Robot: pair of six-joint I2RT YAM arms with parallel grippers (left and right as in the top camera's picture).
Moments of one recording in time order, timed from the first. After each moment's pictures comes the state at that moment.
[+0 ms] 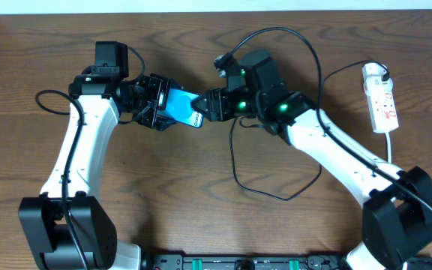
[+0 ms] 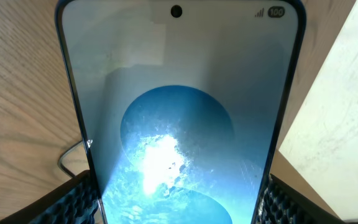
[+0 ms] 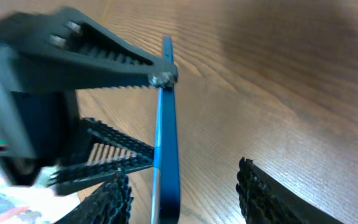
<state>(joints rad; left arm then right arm) 0.00 1.65 1.35 -0.91 0.61 -1.28 0.60 1.77 1.32 -0.21 -0.55 0.53</state>
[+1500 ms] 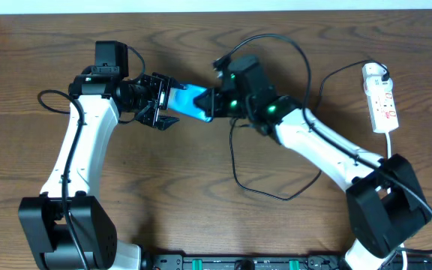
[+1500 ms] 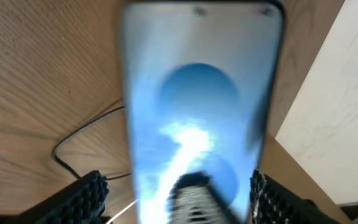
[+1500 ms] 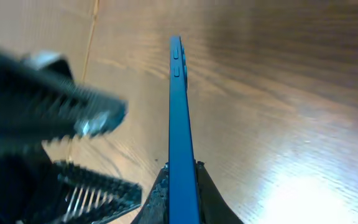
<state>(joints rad) 0.00 1.65 1.35 -0.90 0.65 -1.26 0.61 1.84 1.32 -0.12 -0.49 0.74</state>
